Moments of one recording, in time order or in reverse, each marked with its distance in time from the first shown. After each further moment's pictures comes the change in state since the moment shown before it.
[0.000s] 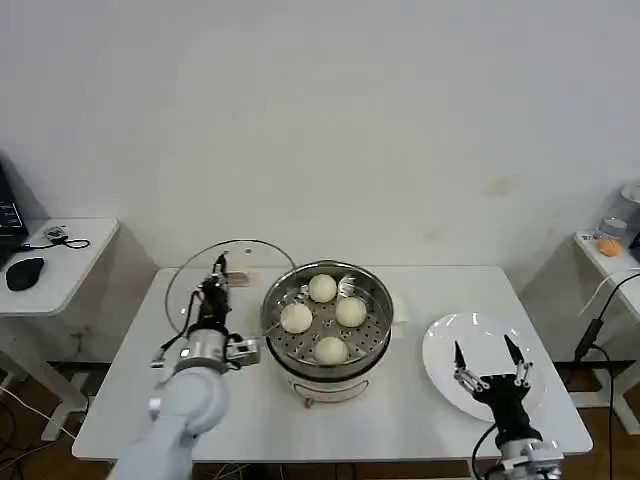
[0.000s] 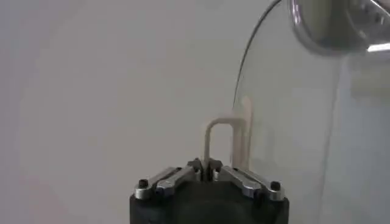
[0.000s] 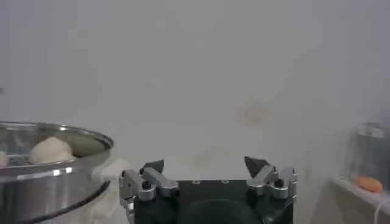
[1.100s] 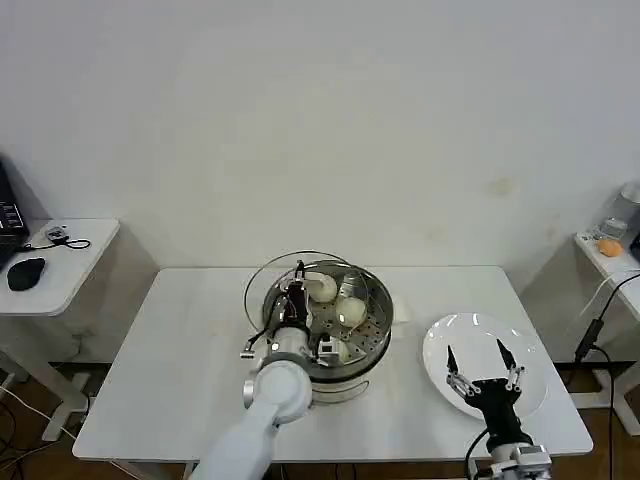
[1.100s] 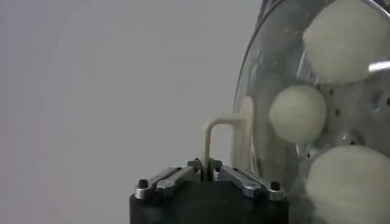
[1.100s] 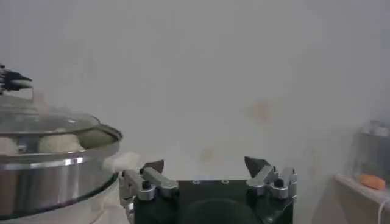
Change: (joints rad) left arm -0.119 -0.238 0.213 0.207 0.168 0.000 0.036; right arm -0.004 0.036 -0.017 -0.013 -0.051 0.015 -0.003
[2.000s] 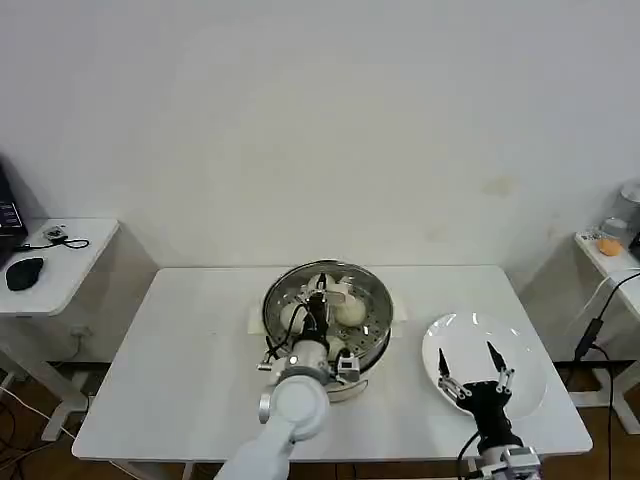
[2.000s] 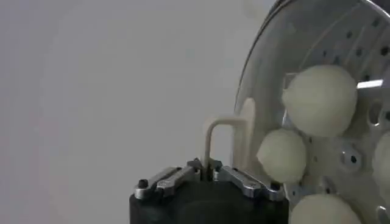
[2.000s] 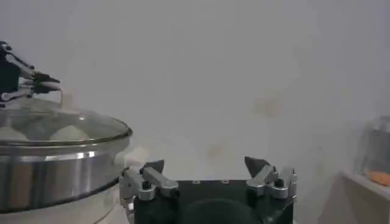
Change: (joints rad) left arm 0.043 -0.045 0.042 -0.038 0.033 -0.006 0.025; right arm -0.001 0.015 -0.027 -0.009 -0.022 0.007 0.002
